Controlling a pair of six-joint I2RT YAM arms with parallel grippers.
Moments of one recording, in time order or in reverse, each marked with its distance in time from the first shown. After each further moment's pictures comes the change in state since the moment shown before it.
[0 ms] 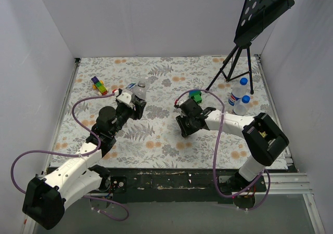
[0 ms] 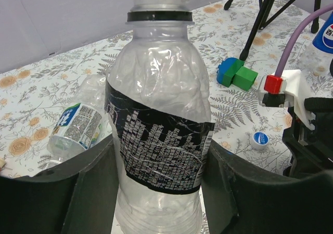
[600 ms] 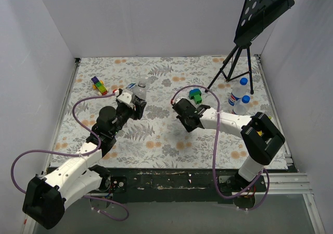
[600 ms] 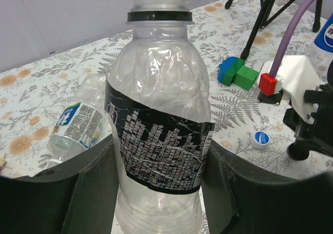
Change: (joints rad) left arm 0.000 0.005 0.000 0.000 0.008 0.000; right arm 0.078 0.027 0.097 -0.126 0.285 -0.071
